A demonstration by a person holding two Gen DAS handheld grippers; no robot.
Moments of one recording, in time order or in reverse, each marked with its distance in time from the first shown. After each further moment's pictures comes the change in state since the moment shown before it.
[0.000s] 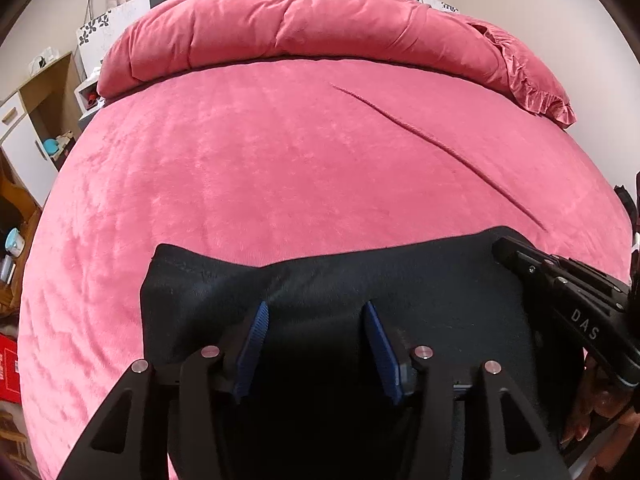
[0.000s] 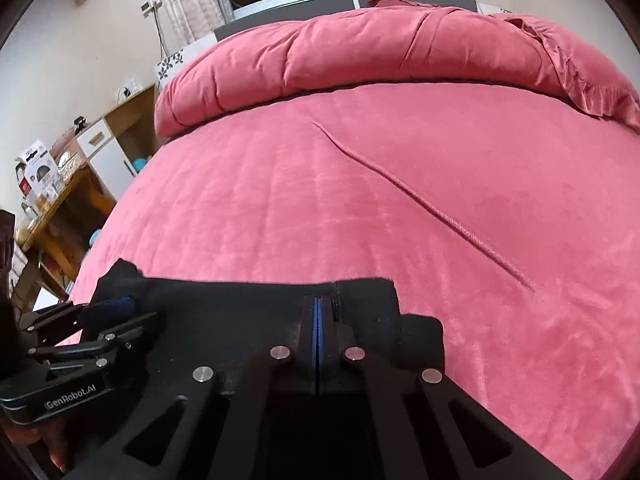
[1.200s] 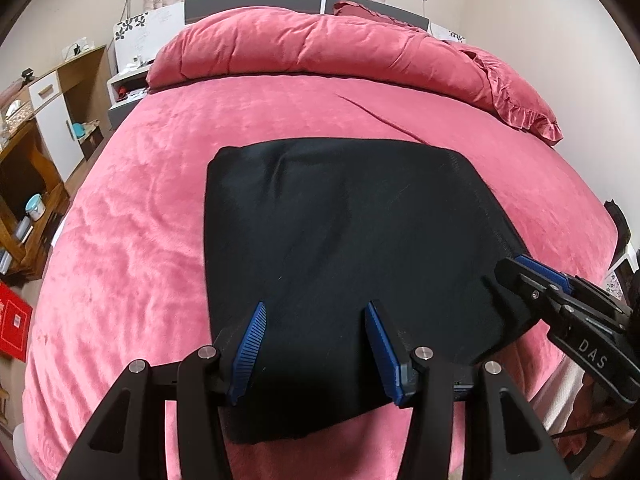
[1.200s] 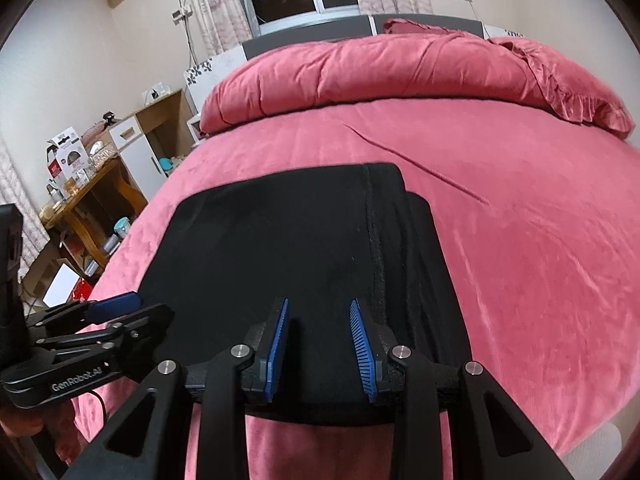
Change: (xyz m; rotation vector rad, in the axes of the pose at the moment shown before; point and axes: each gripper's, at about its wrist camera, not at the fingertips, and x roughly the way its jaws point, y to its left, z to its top) left arm -0.105 -0.003 -0.119 -0.077 -0.089 0.006; right arm -0.120 0.034 -0.099 -0.039 -0.049 0.034
